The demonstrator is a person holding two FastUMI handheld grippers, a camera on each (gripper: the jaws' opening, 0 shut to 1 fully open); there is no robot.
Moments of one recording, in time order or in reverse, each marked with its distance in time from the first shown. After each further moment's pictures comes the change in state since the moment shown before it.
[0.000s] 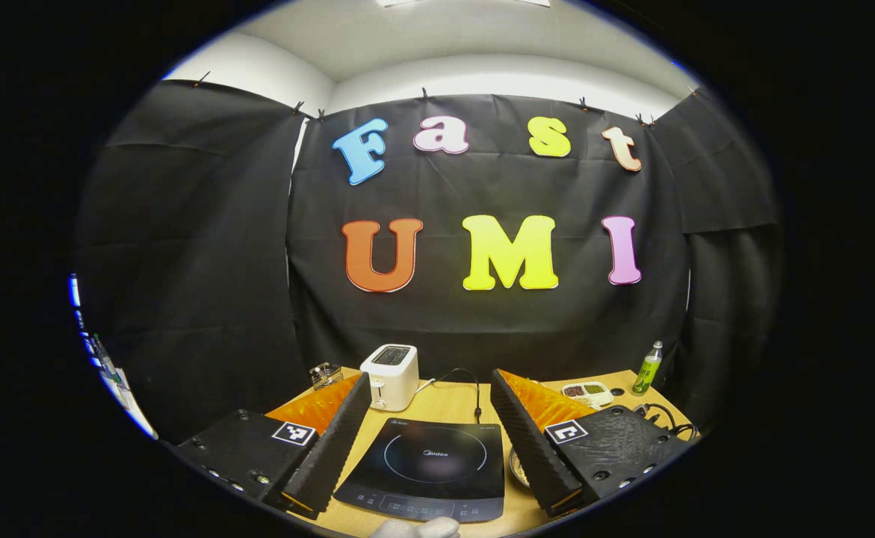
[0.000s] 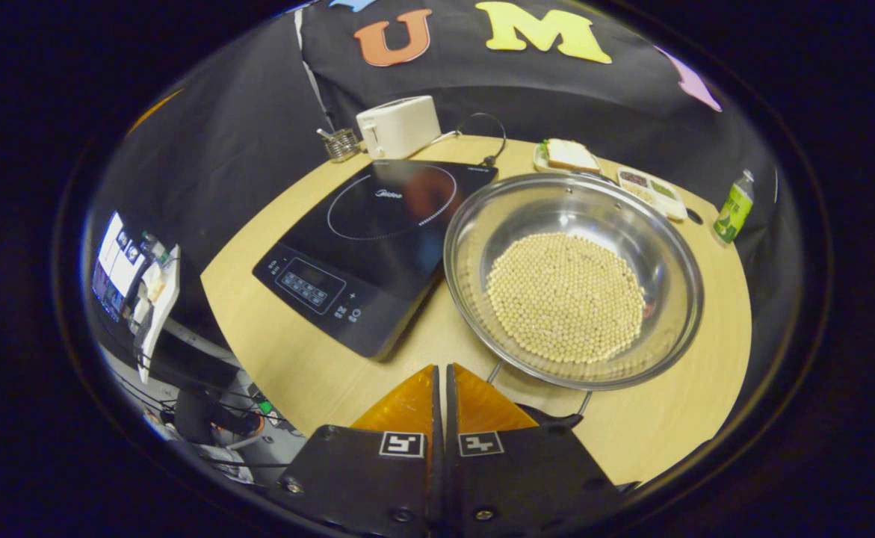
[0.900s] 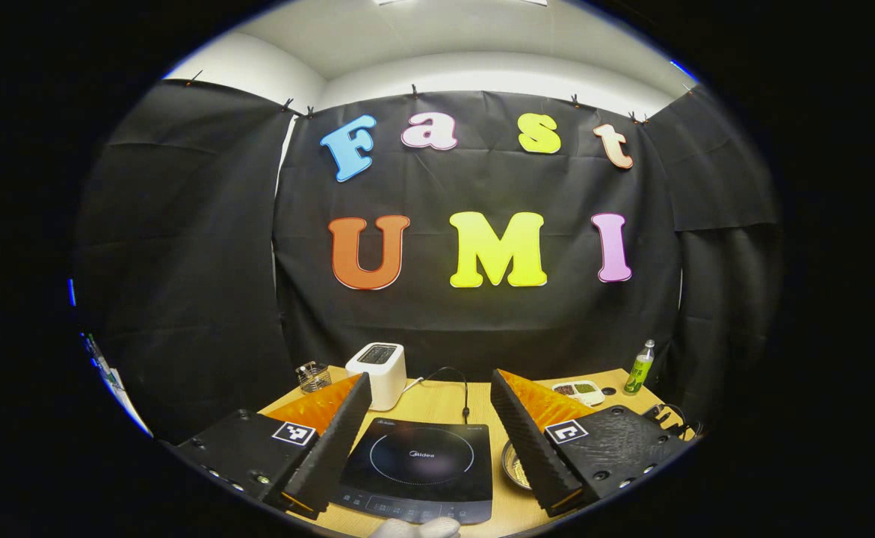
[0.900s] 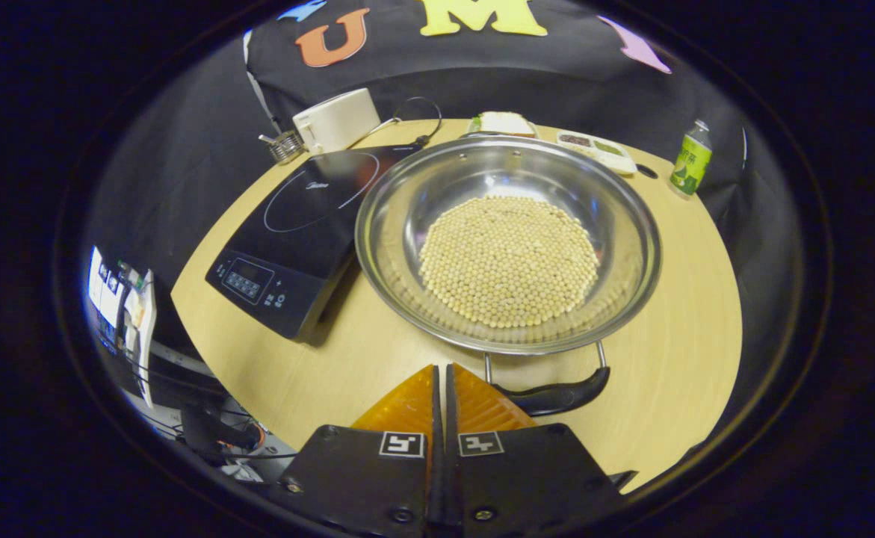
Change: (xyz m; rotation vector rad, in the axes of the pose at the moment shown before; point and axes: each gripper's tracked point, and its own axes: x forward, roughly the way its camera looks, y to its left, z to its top) left arm 0.013 -0.022 -0.003 -0.004 0.008 -0.049; right arm -0.005 -0.068 -0.022 0.138 0.031 -0.098
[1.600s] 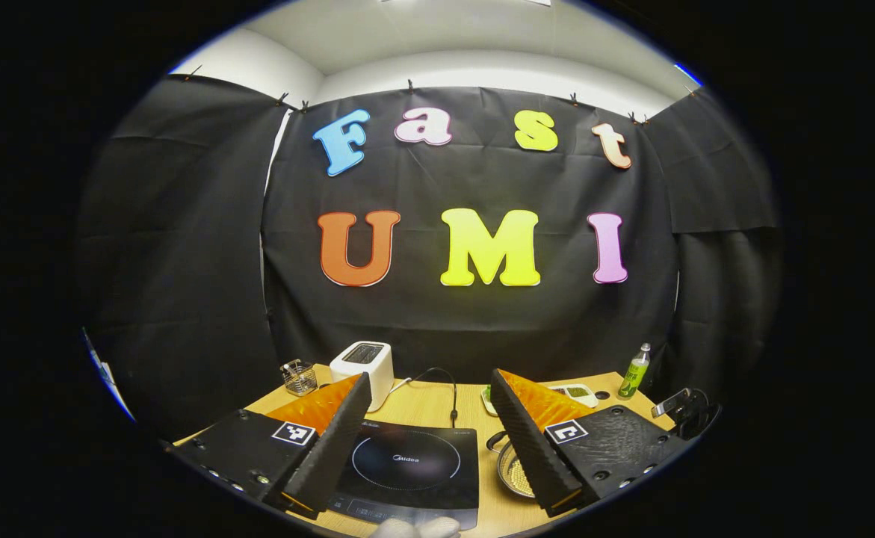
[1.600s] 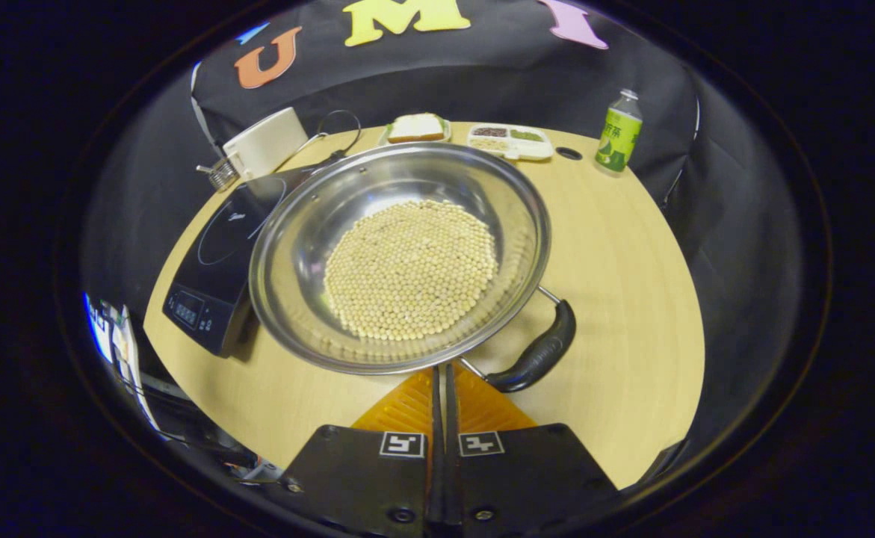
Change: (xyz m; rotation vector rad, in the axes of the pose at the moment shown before) left arm 0.022 -0.015 -0.006 -0.015 0.010 -0.017; right arm -0.011 -0.101 0.007 0.120 -0.006 -0.142
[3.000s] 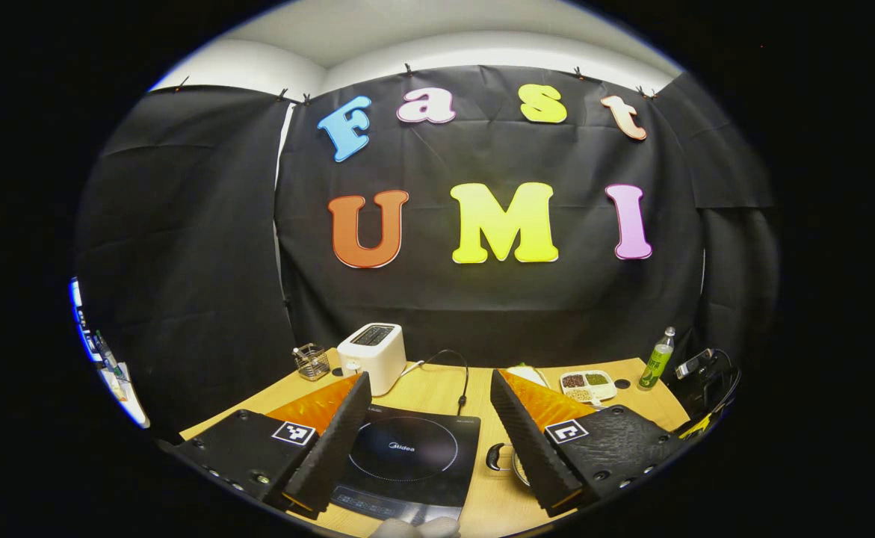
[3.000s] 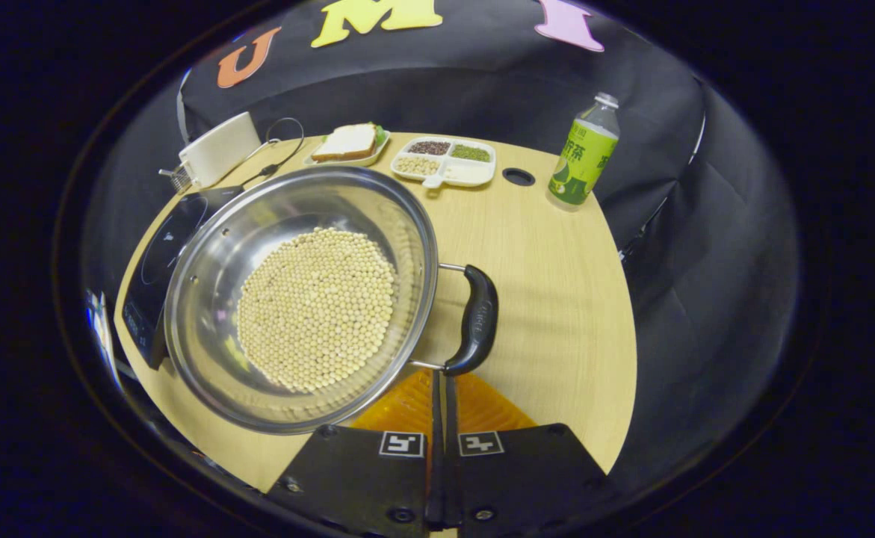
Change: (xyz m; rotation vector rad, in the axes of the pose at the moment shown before) left arm 0.019 -0.036 -0.024 0.034 0.084 0.102; right arm 0.033 -0.118 0.076 -0.082 -0.031 -0.091
